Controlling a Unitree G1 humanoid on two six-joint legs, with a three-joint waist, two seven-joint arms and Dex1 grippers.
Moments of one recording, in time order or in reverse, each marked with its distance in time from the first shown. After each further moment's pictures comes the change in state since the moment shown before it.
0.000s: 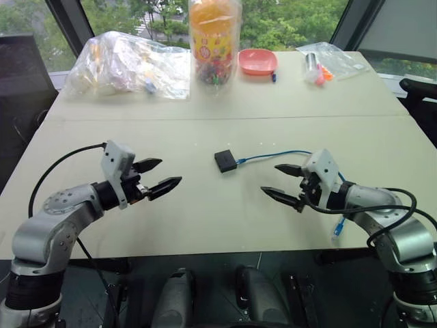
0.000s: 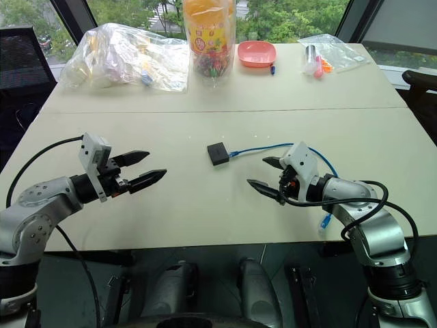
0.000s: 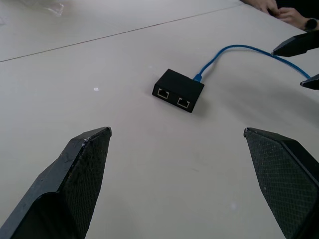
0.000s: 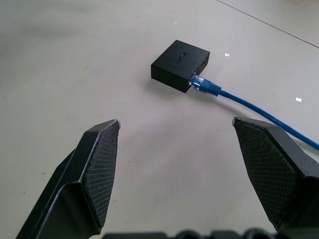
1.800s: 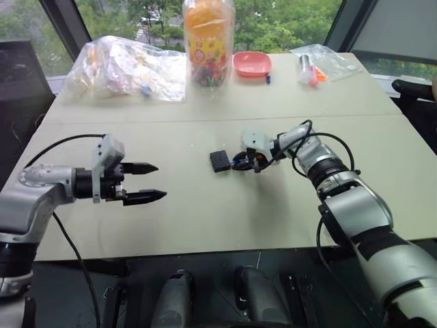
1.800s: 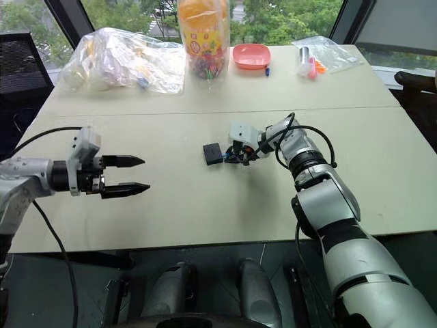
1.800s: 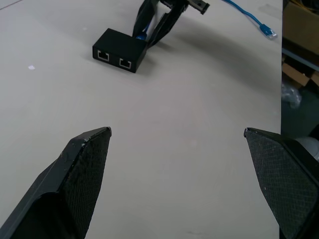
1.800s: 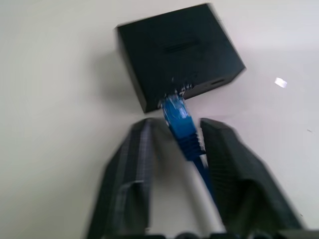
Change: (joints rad) left arm -0.103 0.257 -0.085 0.219 0.077 -0.078 -0.470; right arm -0.982 0.339 0.423 1.653 -0.582 -0.851 0.413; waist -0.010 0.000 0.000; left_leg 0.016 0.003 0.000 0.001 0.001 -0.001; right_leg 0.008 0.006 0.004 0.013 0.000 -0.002
